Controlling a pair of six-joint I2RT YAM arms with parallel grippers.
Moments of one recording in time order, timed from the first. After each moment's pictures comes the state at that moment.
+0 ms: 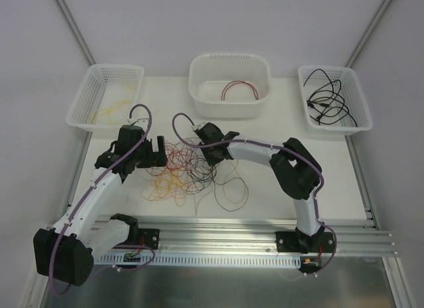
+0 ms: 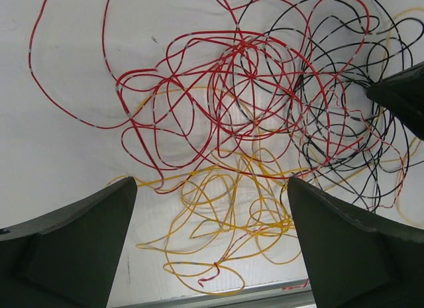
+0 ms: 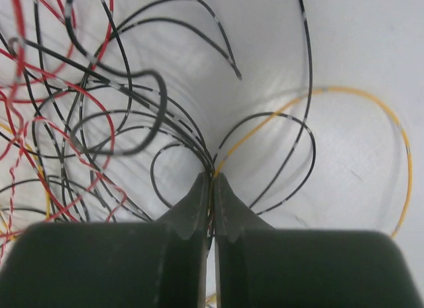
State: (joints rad) left arm -0.24 0.98 0.77 -0.62 -0.01 -0.28; right arm 0.88 2.03 1.43 -0.43 0.11 0.24
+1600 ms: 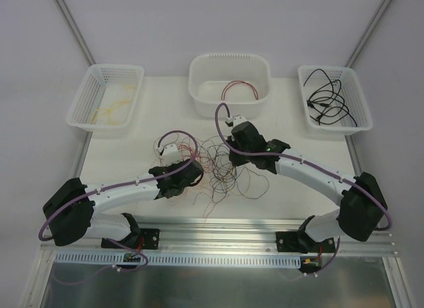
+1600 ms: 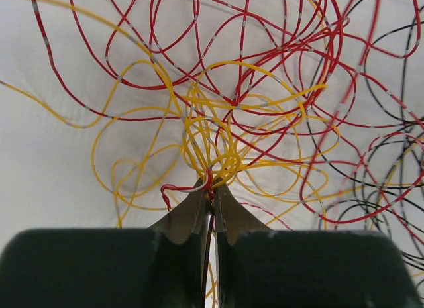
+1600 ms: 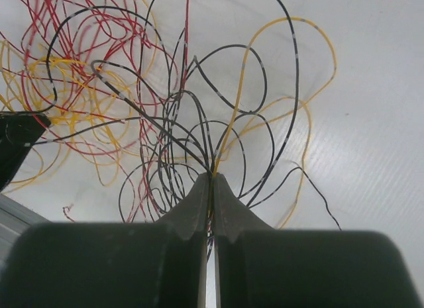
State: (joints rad) left arm -0.95 1.27 0.67 -0.49 -0.63 -1.19; right arm 0.83 1.44 1.06 -0.45 0.13 0.36
